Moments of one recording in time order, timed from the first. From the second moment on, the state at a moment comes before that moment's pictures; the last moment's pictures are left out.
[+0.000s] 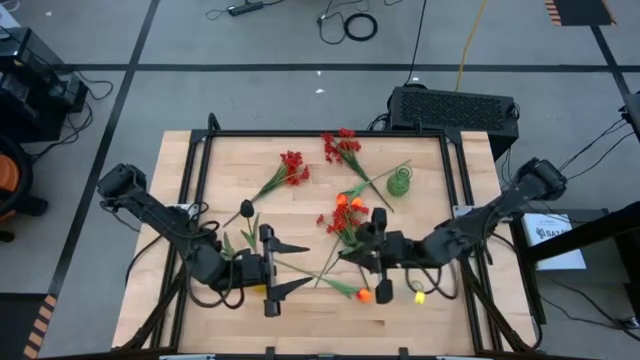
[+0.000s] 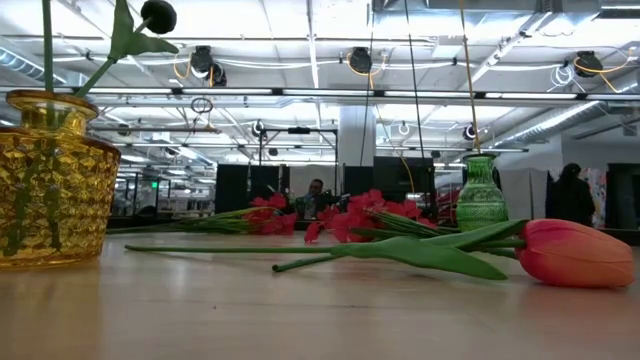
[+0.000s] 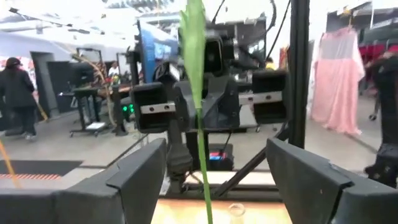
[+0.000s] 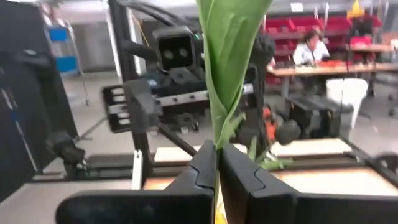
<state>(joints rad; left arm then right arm) -0.65 1.49 1.04 0.69 -0.75 0.22 0.54 1.38 1.11 0.30 0.54 0.12</state>
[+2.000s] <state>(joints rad) -0.78 1.37 1.12 0.29 -0.71 0.14 0.56 1.70 1.59 -0.27 0.52 0.16</state>
